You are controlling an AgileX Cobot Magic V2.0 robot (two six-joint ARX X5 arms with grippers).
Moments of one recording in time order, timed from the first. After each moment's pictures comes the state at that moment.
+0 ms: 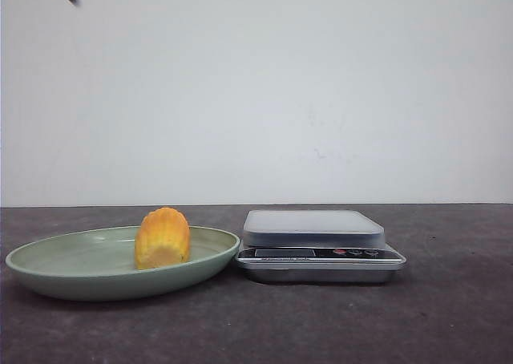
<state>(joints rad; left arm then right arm) -0.22 1.06 1.05 -0.79 0.38 -0.39 0.06 0.57 1.12 -0.82 -0.29 0.16</state>
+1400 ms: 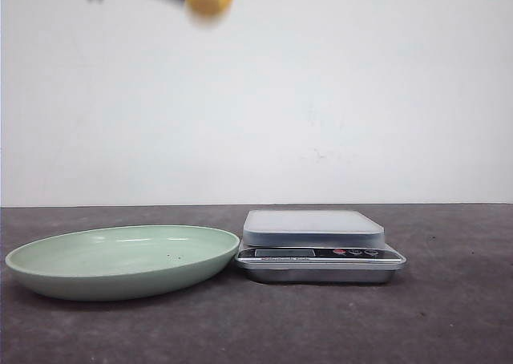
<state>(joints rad) -0.49 1.39 1.51 -0.58 0.42 -0.29 0.08 0.59 1.12 -0.91 -0.24 0.14</state>
